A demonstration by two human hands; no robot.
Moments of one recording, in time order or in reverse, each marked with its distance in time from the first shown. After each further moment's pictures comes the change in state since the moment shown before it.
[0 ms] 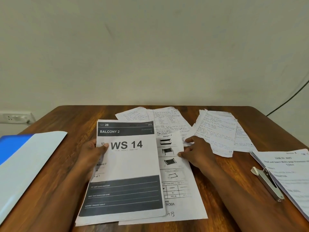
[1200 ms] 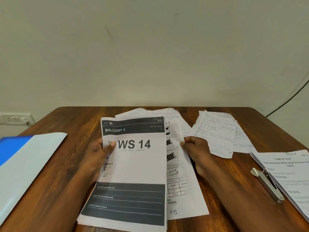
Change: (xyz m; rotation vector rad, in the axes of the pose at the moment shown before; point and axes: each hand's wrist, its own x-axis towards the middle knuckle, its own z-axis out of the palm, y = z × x) left_hand -0.014 0.000 0.014 -0.130 -0.180 0.161; right_hand -0.006 -0.017 -0.002 0.775 -0.062 0.140
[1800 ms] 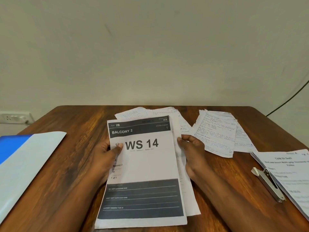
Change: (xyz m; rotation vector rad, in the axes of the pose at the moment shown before) left_hand -0.006 -0.006 0.032 -0.026 0.066 -0.028; right_hand -0.010 0.005 0.025 0.280 0.128 -0.041
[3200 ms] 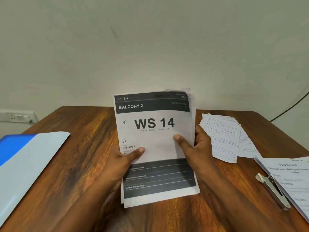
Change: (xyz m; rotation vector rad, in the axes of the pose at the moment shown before) left_hand -0.043 0.018 0.024 -0.141 -0.176 0.098; right_hand -0.042 -0.042 0.007 -0.228 -0.233 -0.403
